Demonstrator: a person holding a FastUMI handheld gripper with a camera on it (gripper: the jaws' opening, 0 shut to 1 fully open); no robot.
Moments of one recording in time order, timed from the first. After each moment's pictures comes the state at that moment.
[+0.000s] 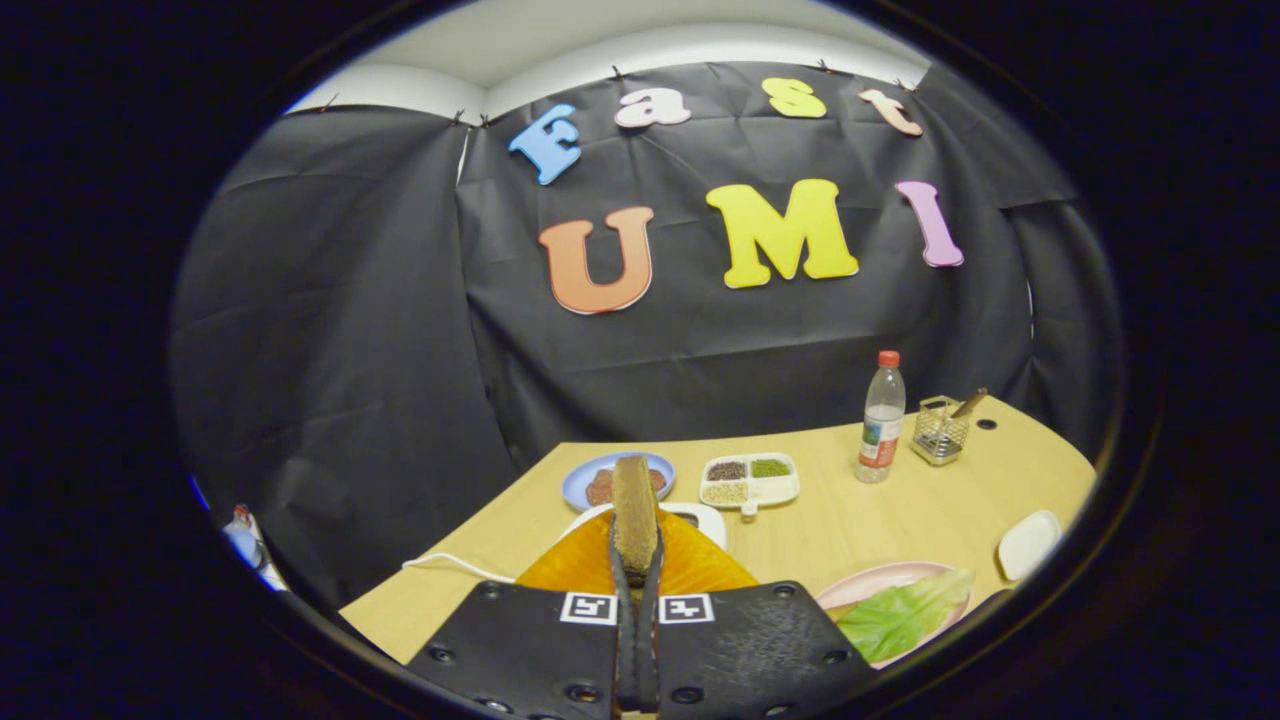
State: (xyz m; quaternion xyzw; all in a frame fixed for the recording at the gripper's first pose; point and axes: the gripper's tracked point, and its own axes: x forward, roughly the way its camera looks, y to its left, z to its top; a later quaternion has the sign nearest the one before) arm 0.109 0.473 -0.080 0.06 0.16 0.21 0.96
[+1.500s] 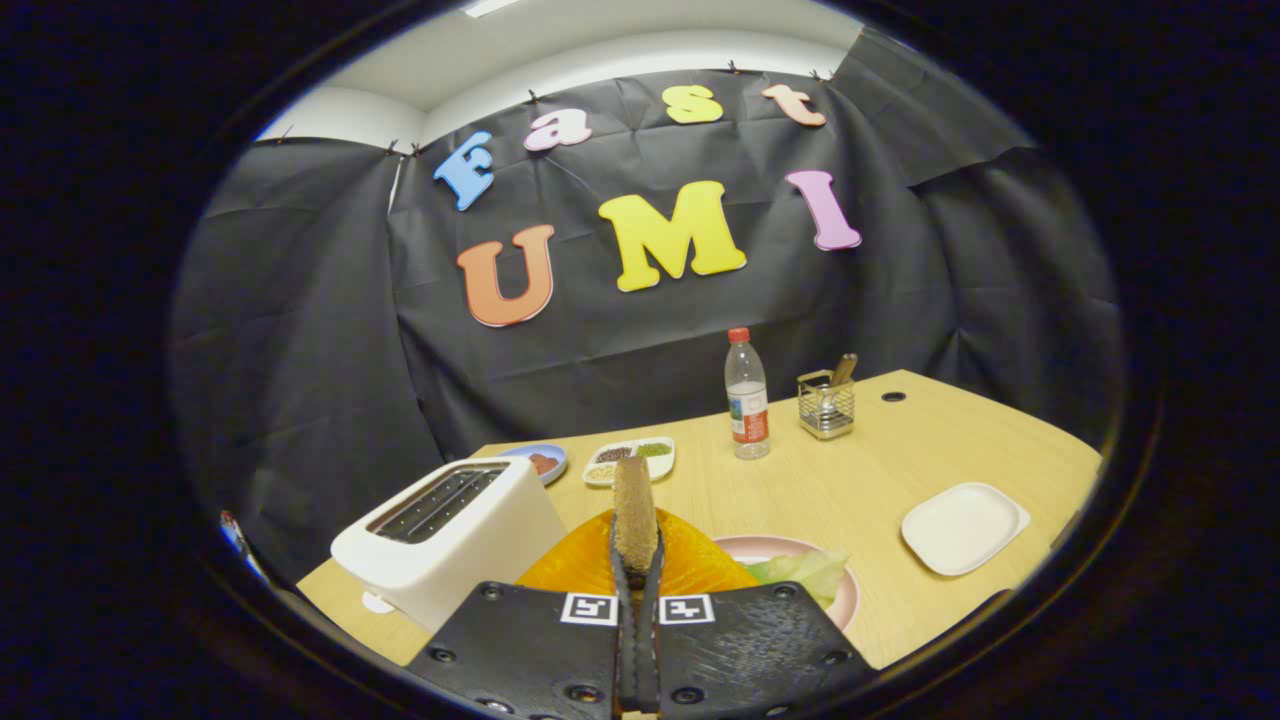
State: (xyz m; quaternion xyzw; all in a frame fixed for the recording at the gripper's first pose) arm 0.100 0.309 -0.152 0.09 0.16 0.13 0.97
